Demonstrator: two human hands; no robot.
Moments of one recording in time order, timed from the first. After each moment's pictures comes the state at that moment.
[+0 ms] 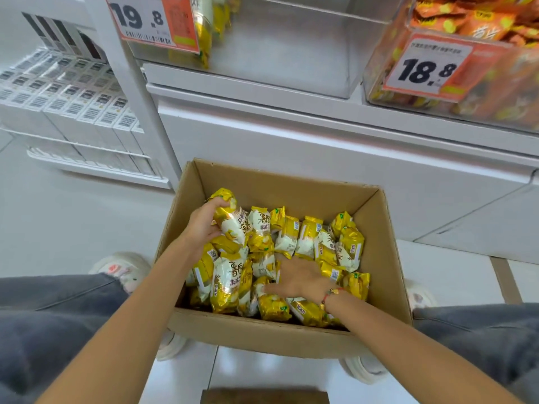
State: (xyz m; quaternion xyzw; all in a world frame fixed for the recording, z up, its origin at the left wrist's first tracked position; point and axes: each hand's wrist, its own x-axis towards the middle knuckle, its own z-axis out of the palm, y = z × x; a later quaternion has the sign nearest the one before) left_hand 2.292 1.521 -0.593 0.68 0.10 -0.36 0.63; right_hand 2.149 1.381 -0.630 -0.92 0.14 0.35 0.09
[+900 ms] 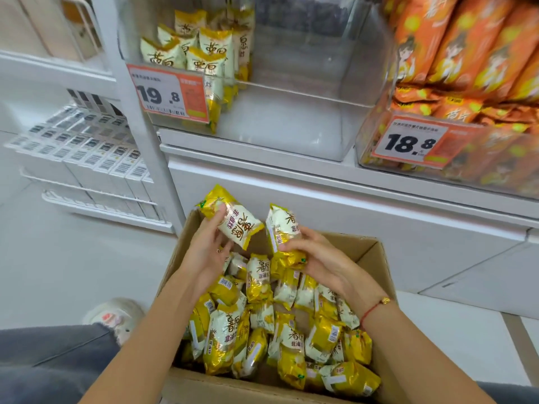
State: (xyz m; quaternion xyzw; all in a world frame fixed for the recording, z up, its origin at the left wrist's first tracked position) left_hand 2.299 1.499 -0.545 0.49 0.07 -0.32 0.81; right_hand 2.202 1.324 -0.530 -0.54 0.31 0.09 0.78
